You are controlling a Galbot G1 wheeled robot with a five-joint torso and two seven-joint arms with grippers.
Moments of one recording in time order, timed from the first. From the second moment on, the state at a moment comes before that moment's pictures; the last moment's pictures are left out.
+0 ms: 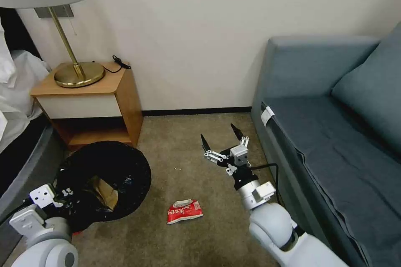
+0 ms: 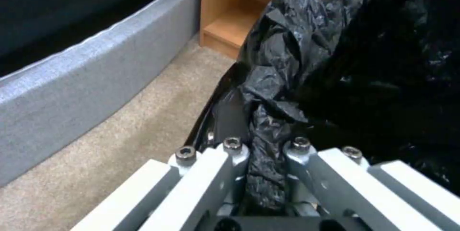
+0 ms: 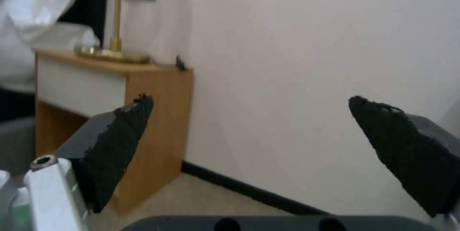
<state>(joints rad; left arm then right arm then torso) 1.58 -1.61 -0.91 -2.33 -0.41 0.61 -0.35 -1.01 0.98 -0.11 1.93 0.28 0.14 0.25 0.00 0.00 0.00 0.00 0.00</state>
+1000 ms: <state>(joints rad) 1.59 -1.61 -0.90 -2.34 -0.37 0.60 -0.34 -0.43 0.94 -0.45 1.62 0.87 -0.72 -0.22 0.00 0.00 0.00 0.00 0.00</state>
